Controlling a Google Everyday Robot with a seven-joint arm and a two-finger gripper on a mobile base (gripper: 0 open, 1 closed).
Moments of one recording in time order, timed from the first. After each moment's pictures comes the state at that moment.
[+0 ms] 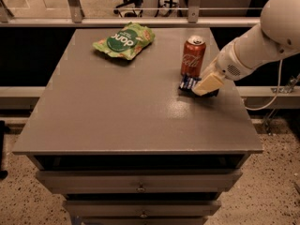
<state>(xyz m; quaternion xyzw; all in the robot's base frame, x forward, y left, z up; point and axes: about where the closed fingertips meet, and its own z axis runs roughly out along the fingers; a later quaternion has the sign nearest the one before) 0.596 -0.181 0.859 -0.49 0.81 0.06 0.30</state>
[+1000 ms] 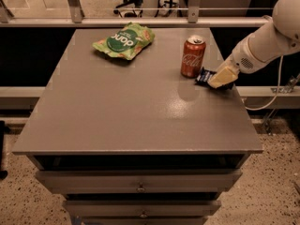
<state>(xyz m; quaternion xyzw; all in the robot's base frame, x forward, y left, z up) 0.632 -0.239 0.852 -0.45 0.84 0.03 0.29</state>
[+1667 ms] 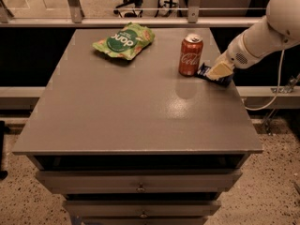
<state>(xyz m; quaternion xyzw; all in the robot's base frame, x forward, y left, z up) 0.658 -0.233 0.853 -0.45 0.84 0.04 0.30</state>
